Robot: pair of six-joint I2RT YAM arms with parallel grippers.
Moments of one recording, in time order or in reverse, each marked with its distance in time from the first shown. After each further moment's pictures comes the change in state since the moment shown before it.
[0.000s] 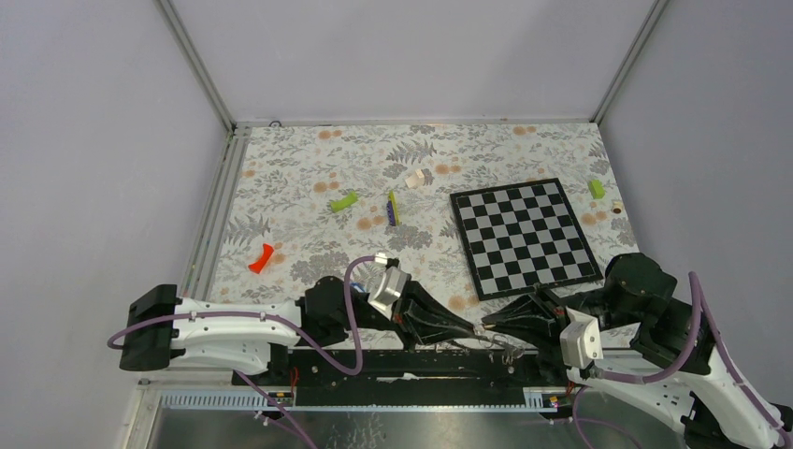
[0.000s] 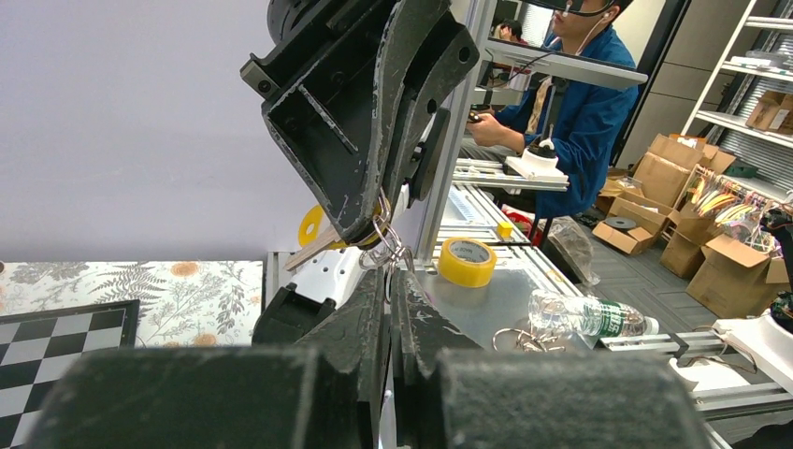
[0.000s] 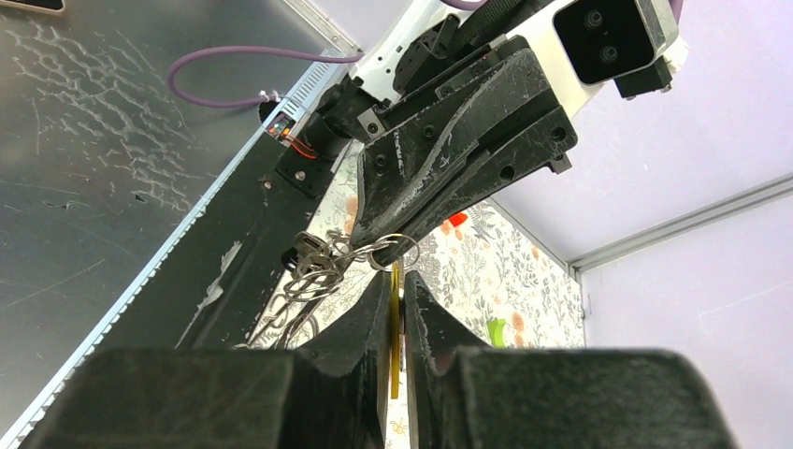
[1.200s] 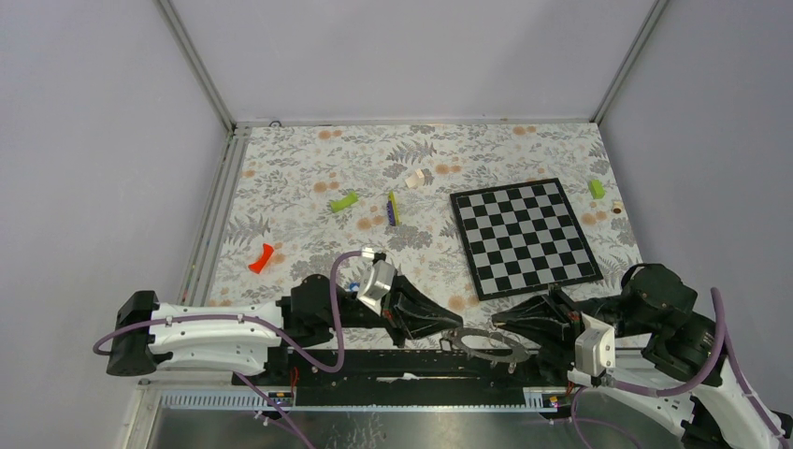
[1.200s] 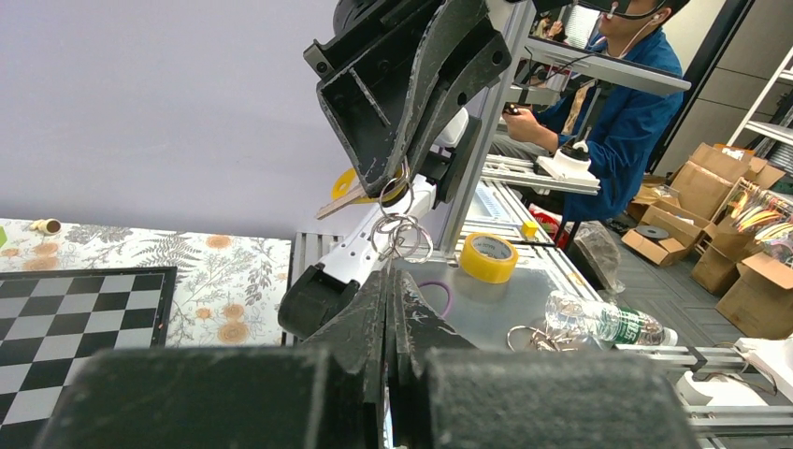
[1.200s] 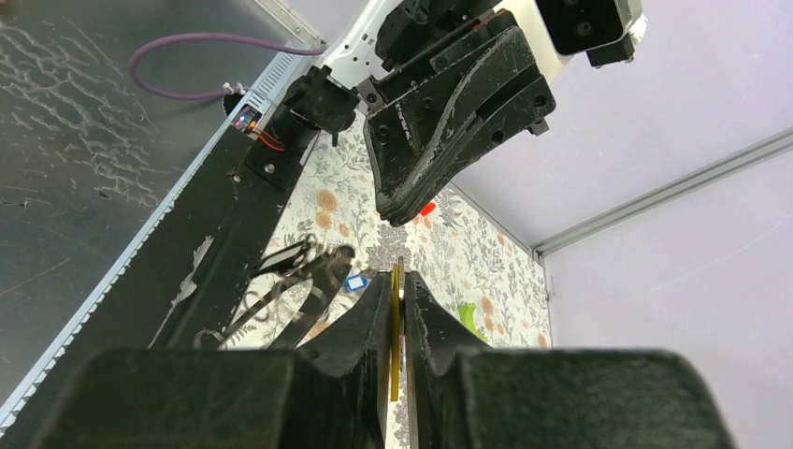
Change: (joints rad) left arm 0.000 -0.121 0.006 -0.180 -0.095 0.013; right arm 0.000 -0.077 -0.011 -0.004 0.072 0.005
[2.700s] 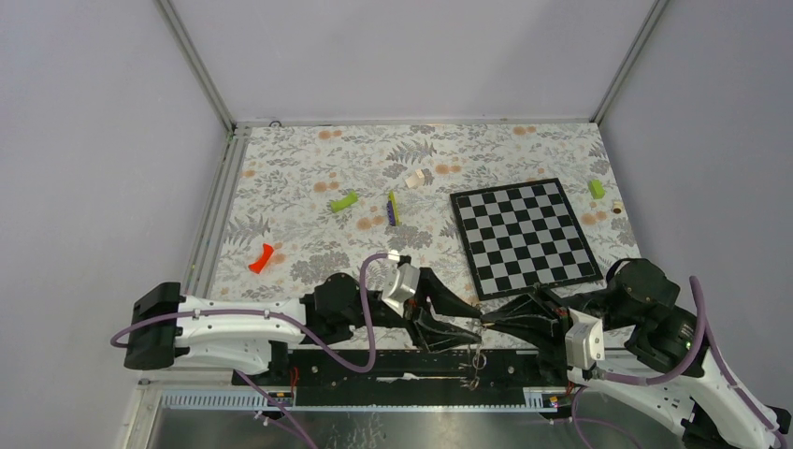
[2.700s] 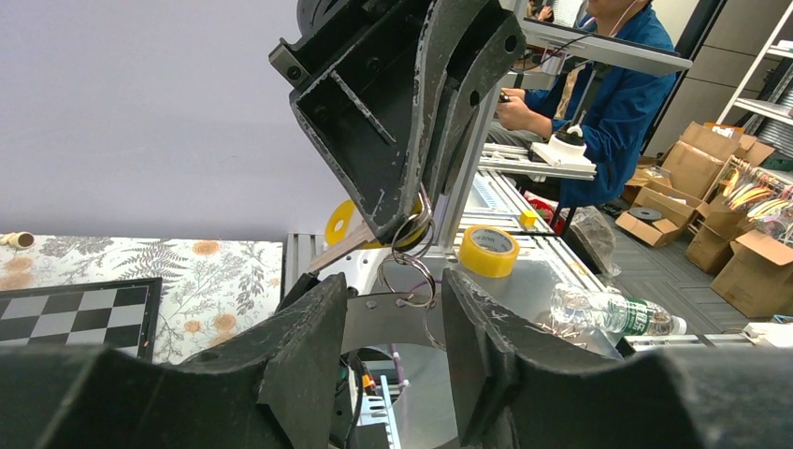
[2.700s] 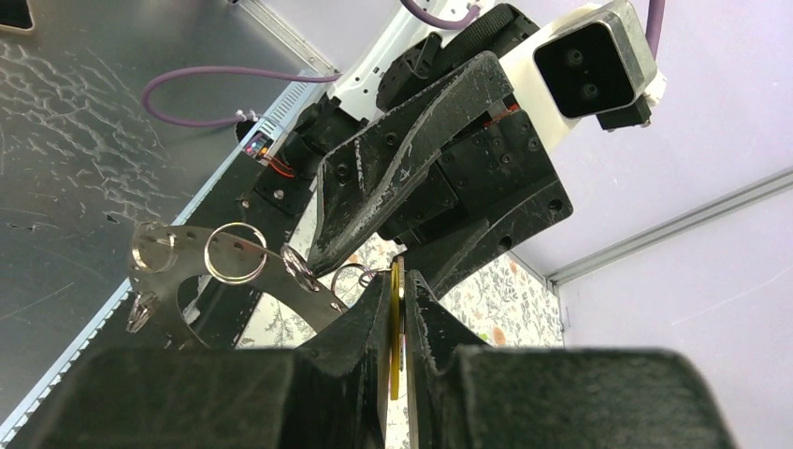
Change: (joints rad) left arm 0.000 0.148 0.048 0.092 0.048 0.012; right arm 0.000 0.021 -0.064 0.131 -0.066 0.044
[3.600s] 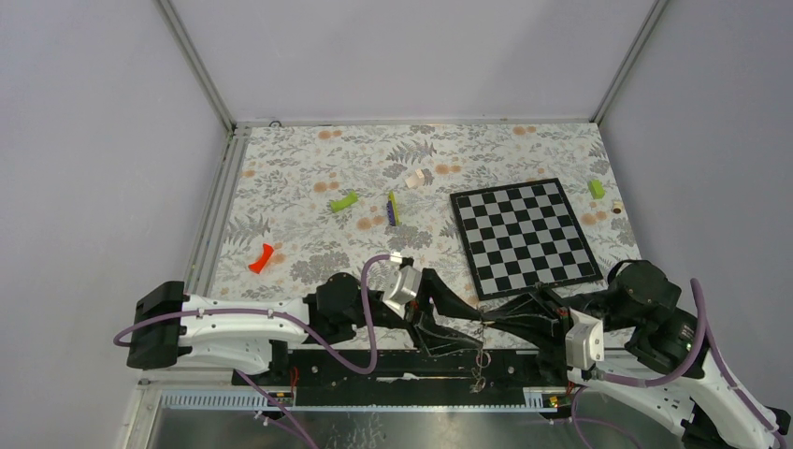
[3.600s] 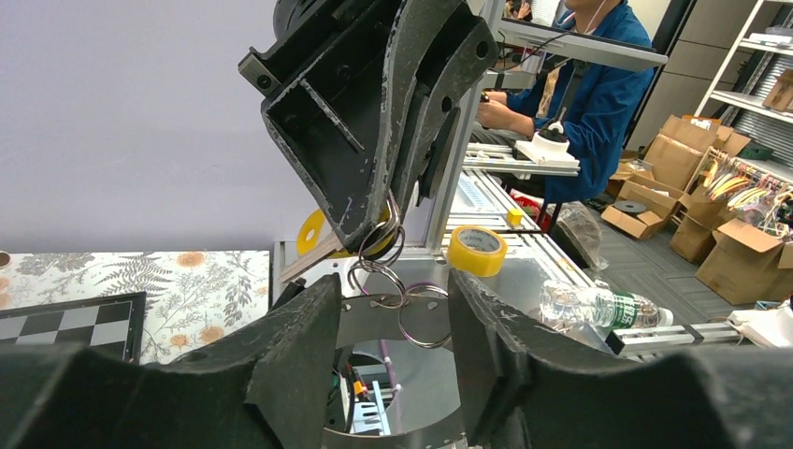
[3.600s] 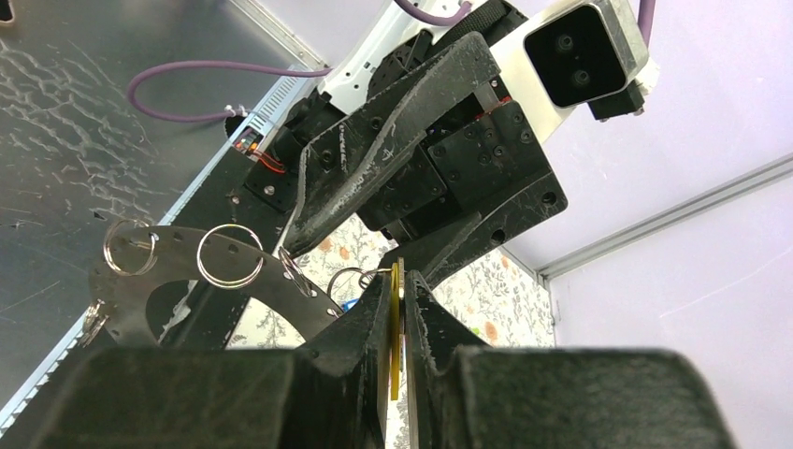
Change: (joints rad) left arm 0.000 0.029 0.011 0.036 0.046 0.002; right arm 0.000 -0.008 -0.009 0.002 0.016 -0.005
